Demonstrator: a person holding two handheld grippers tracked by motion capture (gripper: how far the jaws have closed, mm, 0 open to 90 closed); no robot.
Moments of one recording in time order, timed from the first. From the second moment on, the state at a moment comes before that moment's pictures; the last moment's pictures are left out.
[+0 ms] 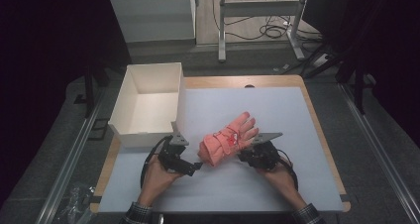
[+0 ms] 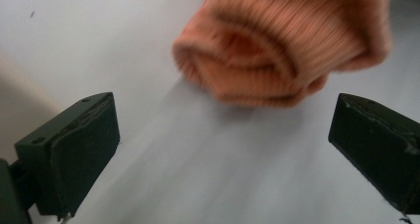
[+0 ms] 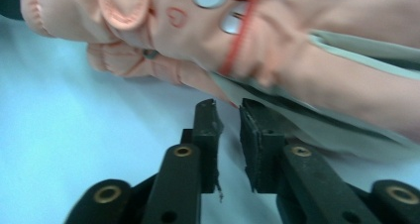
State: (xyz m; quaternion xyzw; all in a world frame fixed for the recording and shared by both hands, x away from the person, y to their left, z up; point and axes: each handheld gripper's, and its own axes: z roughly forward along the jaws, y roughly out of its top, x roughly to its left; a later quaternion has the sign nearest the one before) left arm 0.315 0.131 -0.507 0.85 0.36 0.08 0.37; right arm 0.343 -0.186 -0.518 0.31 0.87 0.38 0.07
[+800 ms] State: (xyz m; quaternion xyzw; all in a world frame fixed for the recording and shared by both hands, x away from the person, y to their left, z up) left arm 0.358 0.058 -0.460 0.90 0.28 0.06 0.33; right arm 0.337 -0.272 -0.517 0.38 0.83 0.38 0.14
